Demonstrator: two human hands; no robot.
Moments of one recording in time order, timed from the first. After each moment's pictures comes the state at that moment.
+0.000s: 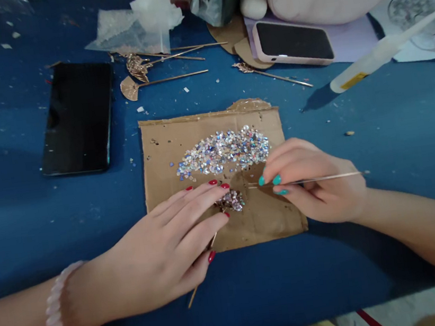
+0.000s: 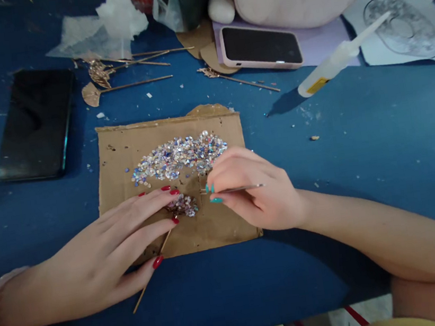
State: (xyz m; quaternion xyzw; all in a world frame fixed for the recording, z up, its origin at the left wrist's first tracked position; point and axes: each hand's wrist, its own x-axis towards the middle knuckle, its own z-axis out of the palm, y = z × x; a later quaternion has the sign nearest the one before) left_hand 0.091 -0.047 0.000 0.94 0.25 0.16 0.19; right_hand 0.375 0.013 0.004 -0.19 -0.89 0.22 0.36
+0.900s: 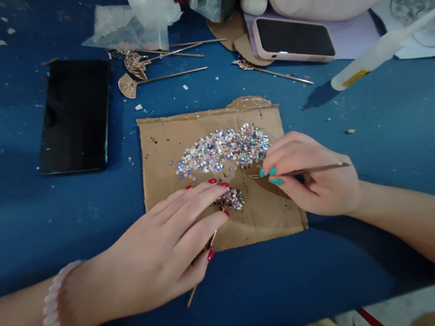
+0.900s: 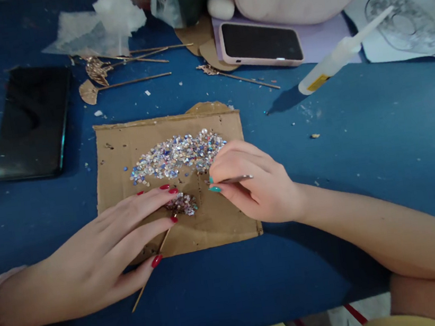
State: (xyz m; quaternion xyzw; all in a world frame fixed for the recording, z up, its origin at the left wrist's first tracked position) left_hand 0.091 -0.046 0.001 0.94 0.26 0.16 0.18; right_hand 0.375 0.017 -0.002 -0.22 -0.89 0.17 0.36
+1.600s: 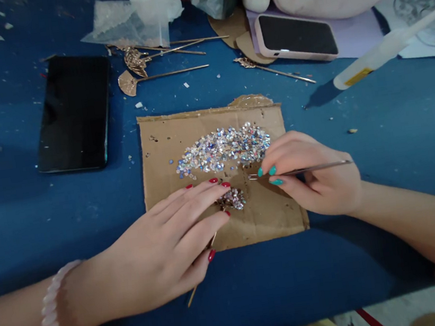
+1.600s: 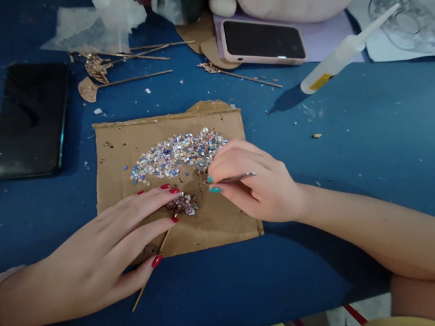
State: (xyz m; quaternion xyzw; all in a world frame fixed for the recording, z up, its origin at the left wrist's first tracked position) left_hand 0.091 -0.046 0.001 0.94 0.26 0.15 0.18; right_hand 0.374 0.018 -0.002 -0.23 -0.89 0.19 0.35
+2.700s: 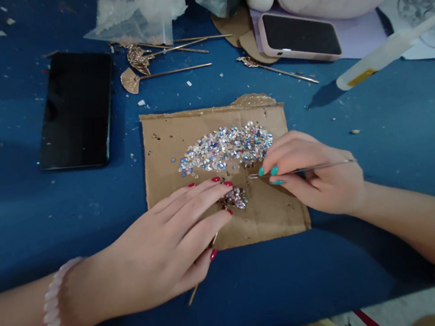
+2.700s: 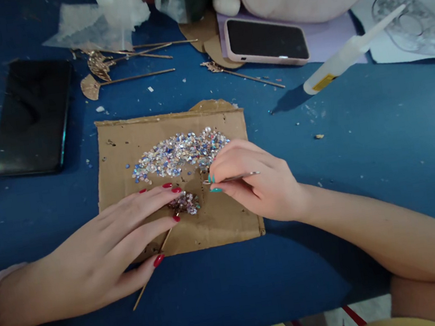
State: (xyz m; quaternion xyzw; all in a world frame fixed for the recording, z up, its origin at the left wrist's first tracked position) left_hand 0.091 -0.045 0.000 0.94 0.26 0.16 0.18; right_hand 0.373 0.020 -0.001 -0.22 -0.89 0.20 0.35
